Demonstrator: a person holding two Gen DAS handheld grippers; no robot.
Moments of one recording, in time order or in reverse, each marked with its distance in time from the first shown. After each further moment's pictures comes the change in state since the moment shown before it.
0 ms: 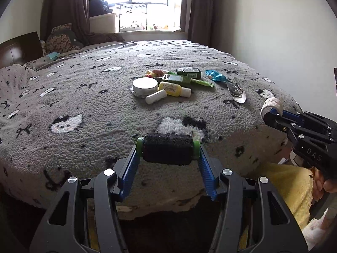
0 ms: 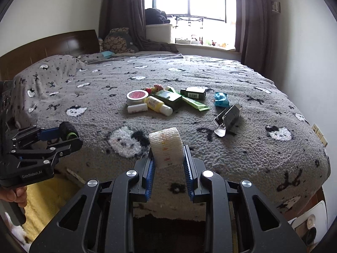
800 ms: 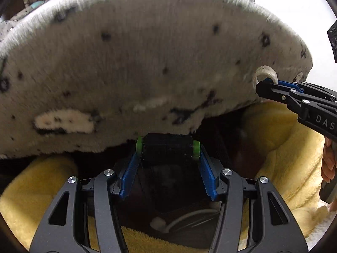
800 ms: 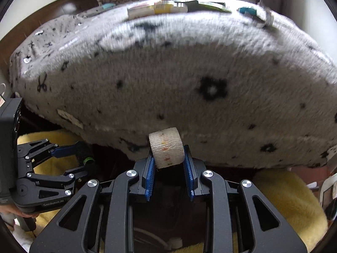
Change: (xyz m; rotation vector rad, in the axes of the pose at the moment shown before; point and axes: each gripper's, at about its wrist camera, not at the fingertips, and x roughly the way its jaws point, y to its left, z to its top) left arm 0.095 0.001 -0.136 -0.038 0.429 -0.071; right arm 0.086 0.018 -0.104 0.065 0.391 0.108
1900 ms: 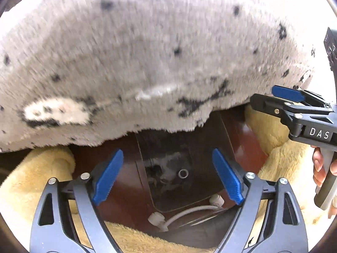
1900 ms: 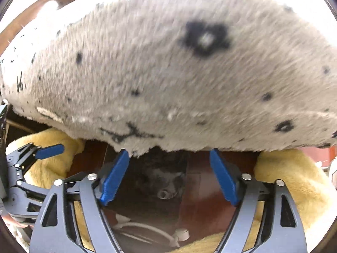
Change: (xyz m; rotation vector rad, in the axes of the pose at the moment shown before) left arm 0.007 0.005 0.019 -0.027 0.027 0.012; right arm 0.025 -0.022 -0.001 0.094 0.077 -0.042
